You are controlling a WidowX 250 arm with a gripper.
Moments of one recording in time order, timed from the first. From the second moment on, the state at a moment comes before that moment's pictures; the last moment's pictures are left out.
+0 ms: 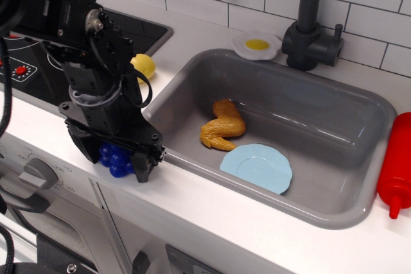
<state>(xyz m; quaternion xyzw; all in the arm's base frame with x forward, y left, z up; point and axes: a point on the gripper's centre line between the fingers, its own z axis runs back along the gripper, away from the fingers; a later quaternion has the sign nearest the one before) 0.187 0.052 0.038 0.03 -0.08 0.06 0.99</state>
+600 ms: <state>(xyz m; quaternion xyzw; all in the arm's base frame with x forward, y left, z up) 0.194 0.022 0.081 0.00 -0.06 0.10 0.99</state>
